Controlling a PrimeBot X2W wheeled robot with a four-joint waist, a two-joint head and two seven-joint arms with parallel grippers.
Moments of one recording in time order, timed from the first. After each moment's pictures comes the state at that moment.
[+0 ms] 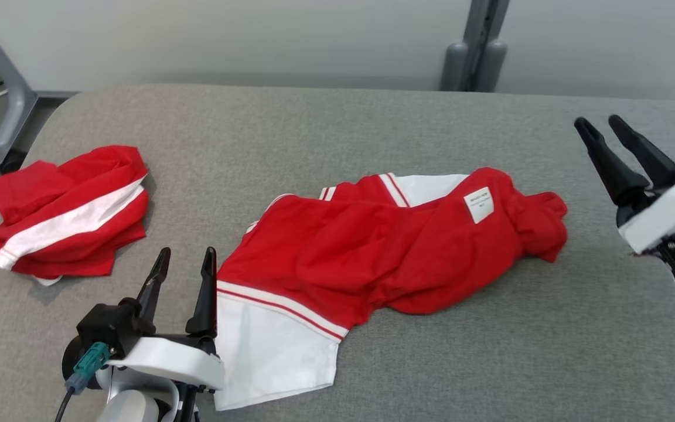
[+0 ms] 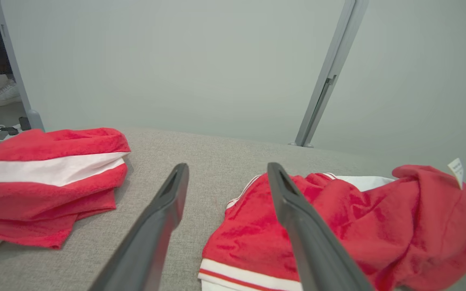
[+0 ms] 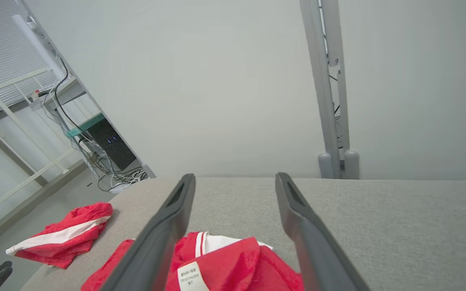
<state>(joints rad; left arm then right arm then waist) -0.15 0.12 -0.21 0.27 -0.40 0.02 -0.26 -0.75 -0.65 0.79 0.40 1.26 0.13 -0.15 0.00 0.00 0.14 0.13</state>
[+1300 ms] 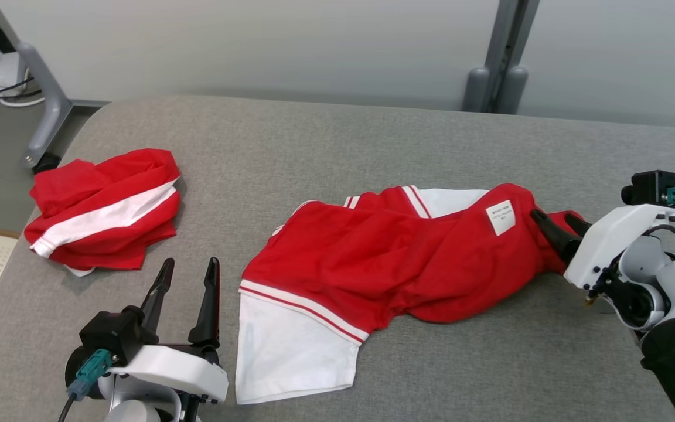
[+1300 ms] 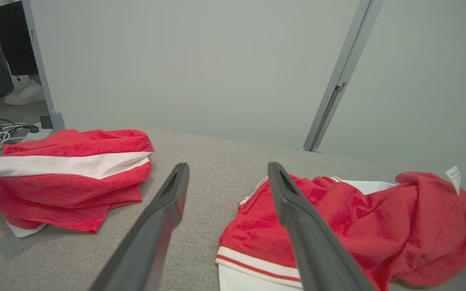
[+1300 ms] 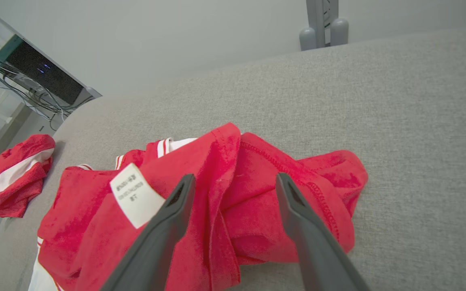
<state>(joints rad) -0.11 0.14 -0.23 0.22 -0.43 0.04 -0.22 -0.64 -0.32 0.48 0.76 0.92 0.13 0.18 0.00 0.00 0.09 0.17</state>
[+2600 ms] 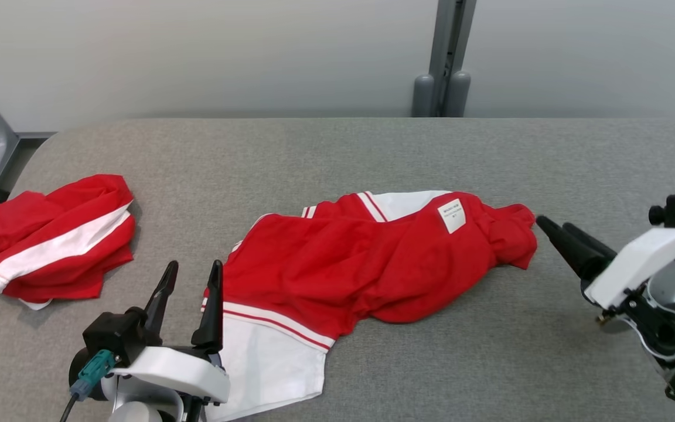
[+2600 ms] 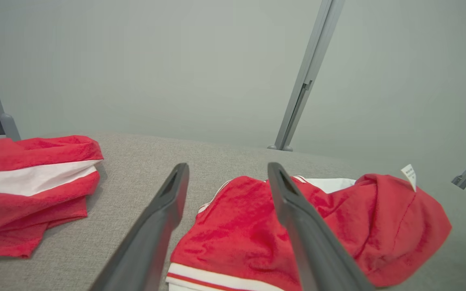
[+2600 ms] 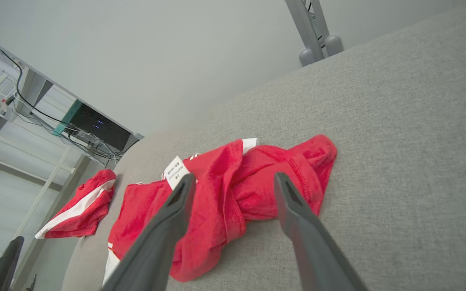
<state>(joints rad) -0.11 0.15 -0.25 0.22 -0.46 0.06 -0.22 -0.49 -0.46 0.51 0.48 1.25 0.13 0.18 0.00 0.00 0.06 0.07</state>
